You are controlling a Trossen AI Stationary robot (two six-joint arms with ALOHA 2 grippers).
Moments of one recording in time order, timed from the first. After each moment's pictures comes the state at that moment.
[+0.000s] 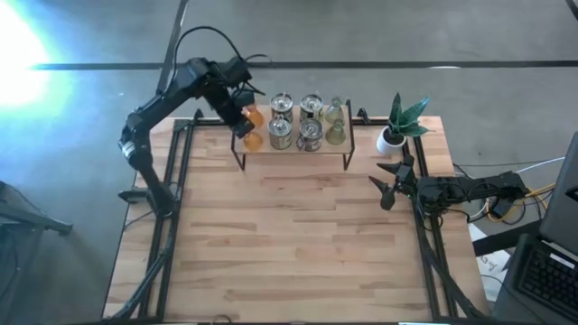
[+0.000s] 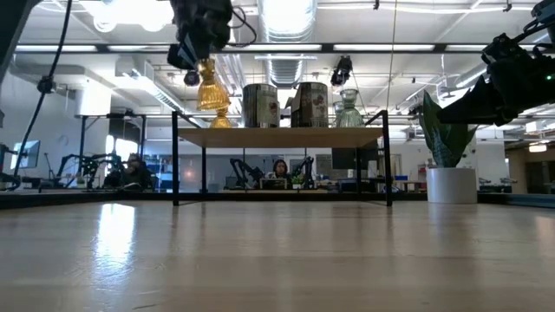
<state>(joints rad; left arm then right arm) 0.66 1.69 1.99 -1.57 0.27 -0.03 0.16 0.09 0.11 -0.34 0.73 0.21</state>
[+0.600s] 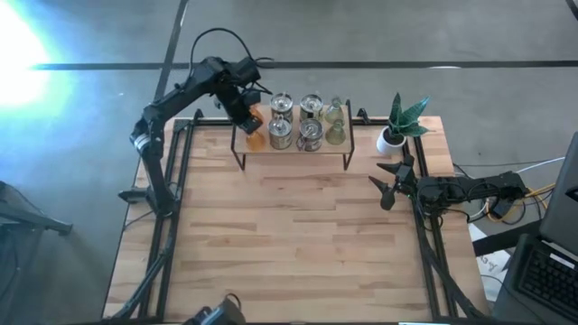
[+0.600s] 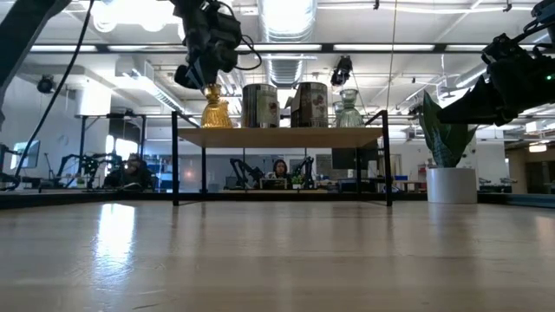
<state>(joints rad) 0.72 1.81 1.99 -1.54 0.23 -0.03 0.16 0.09 0.11 -0.34 0.73 0.21</state>
